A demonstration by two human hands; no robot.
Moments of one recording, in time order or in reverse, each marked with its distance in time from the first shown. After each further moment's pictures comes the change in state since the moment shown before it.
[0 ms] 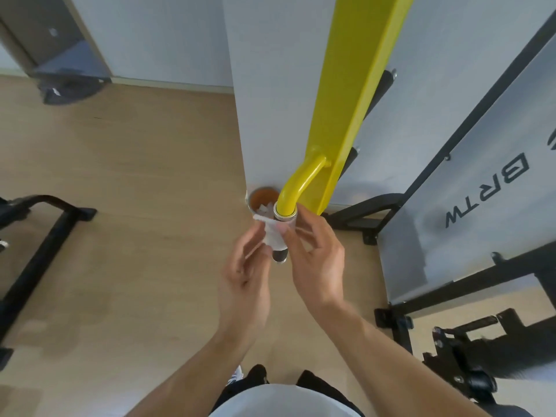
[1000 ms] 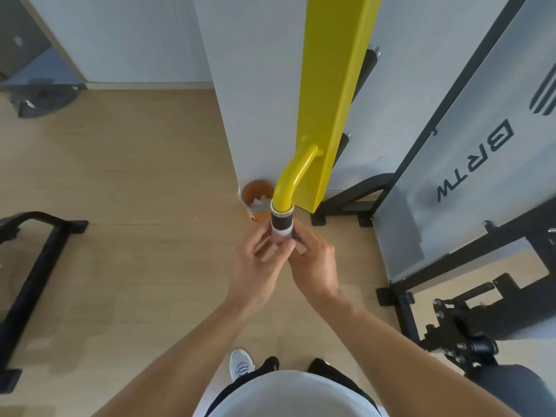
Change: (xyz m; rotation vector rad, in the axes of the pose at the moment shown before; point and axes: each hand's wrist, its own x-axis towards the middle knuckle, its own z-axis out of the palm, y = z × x) left_hand 0.023 -0.023 0.003 0.172 -0.287 -0.028; right_hand -0.010 0.055 -0.002 -0.194 -0.077 -0.053
